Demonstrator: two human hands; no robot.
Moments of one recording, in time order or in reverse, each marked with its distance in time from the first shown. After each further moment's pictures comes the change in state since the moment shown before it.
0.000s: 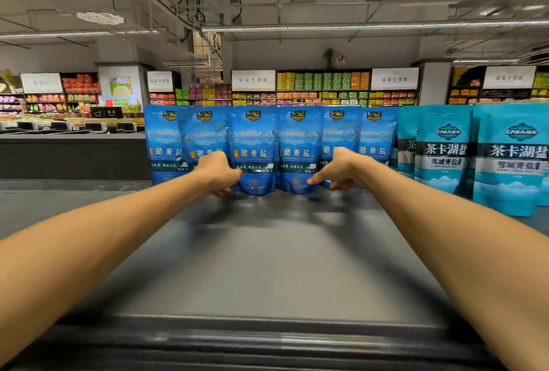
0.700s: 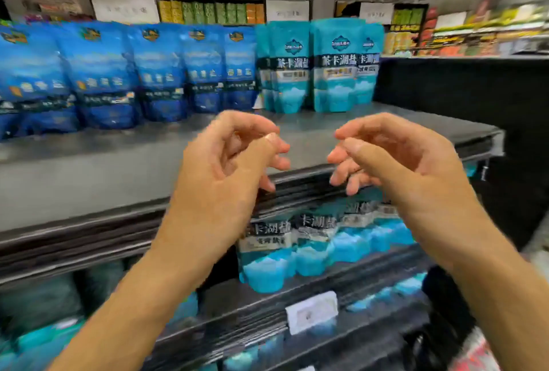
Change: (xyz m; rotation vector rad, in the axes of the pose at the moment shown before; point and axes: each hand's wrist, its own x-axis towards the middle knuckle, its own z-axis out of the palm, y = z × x) left_hand -0.315 0.126 0.067 -1.122 -0.286 0.579; right_hand -0.357 0.141 -0.034 0.658 0.473 -0.432
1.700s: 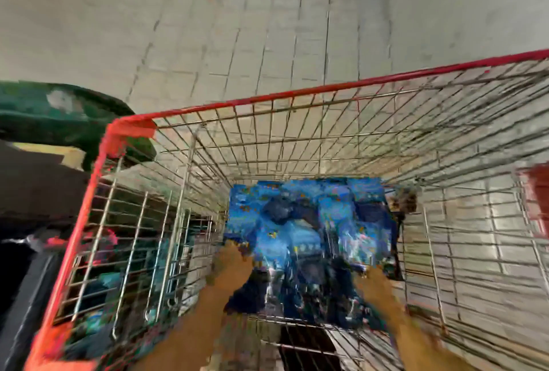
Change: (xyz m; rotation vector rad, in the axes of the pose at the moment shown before) left_hand -0.498 -0.462 0.499 0.925 -1.485 -0.794; right_hand -0.754 0.320 -0.330 -0.349 1.066 1.898
